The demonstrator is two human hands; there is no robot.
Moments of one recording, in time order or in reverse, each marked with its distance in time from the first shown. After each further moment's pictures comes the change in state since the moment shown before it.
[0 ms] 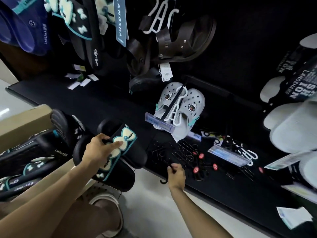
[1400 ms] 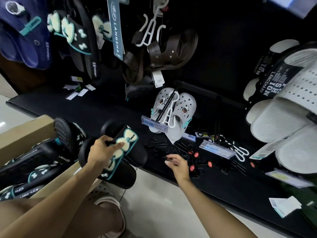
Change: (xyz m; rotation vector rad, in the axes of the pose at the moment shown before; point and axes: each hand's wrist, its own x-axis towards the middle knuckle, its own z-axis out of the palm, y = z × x) left_hand -0.017 0.010 -0.002 -0.034 -0.006 0.062; right_hand 0.005 -0.030 -0.048 0.240 -0.233 -0.235
